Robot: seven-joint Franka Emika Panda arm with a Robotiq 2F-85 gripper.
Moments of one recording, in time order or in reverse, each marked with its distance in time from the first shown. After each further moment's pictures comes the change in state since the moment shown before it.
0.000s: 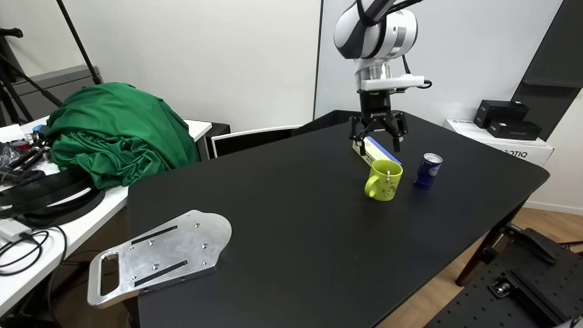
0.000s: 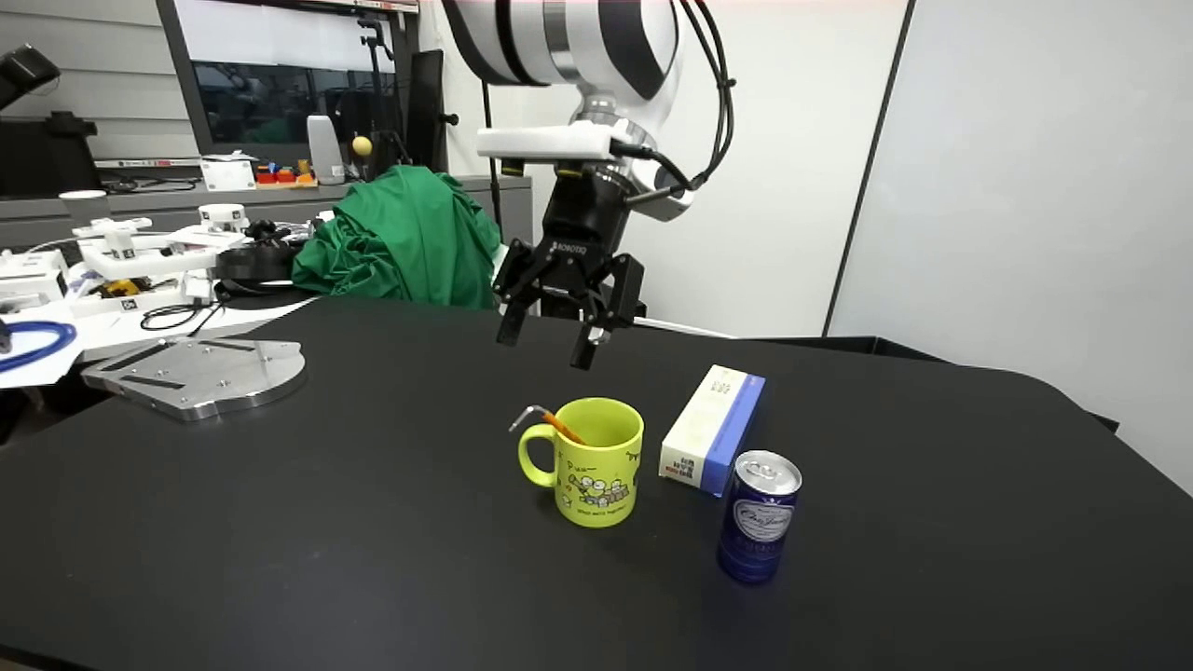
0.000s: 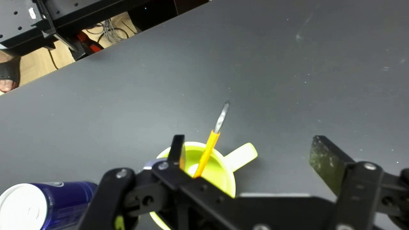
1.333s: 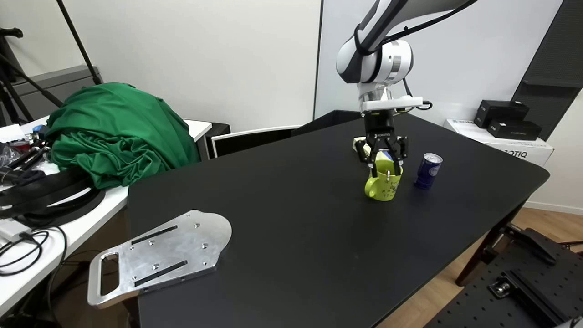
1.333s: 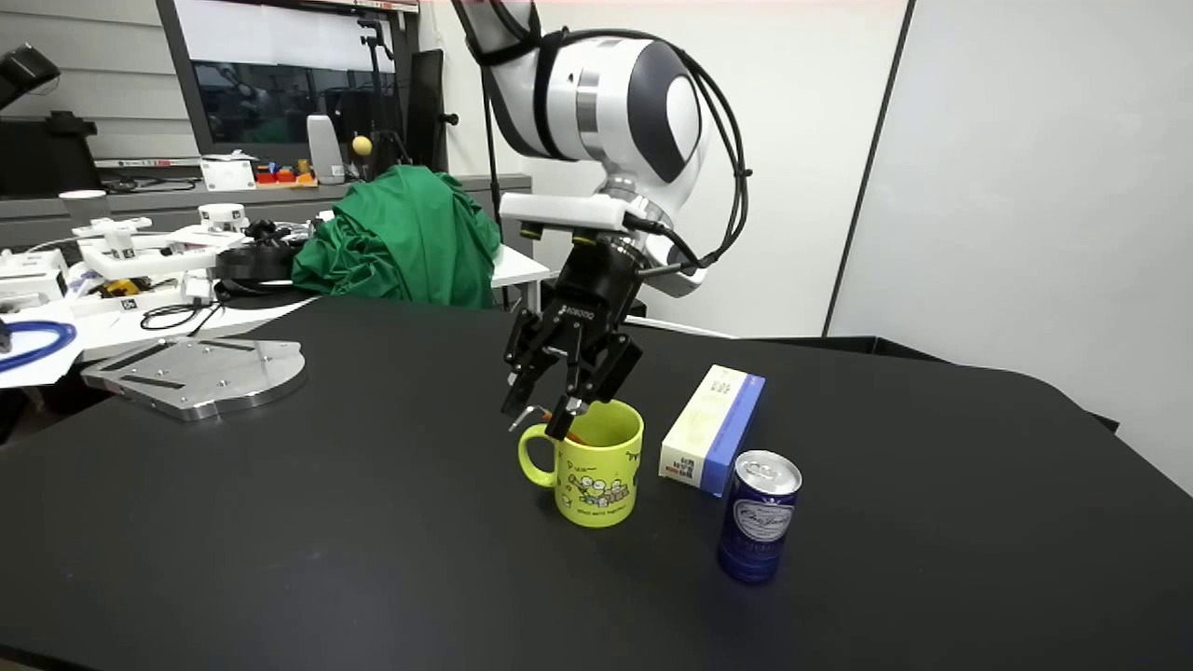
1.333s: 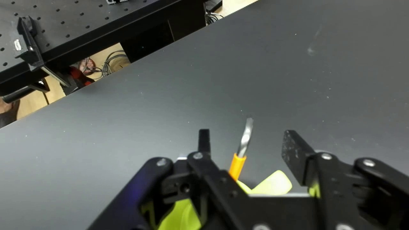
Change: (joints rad) arm -0.019 0.152 -0.028 0.066 0.054 -0.085 0.007
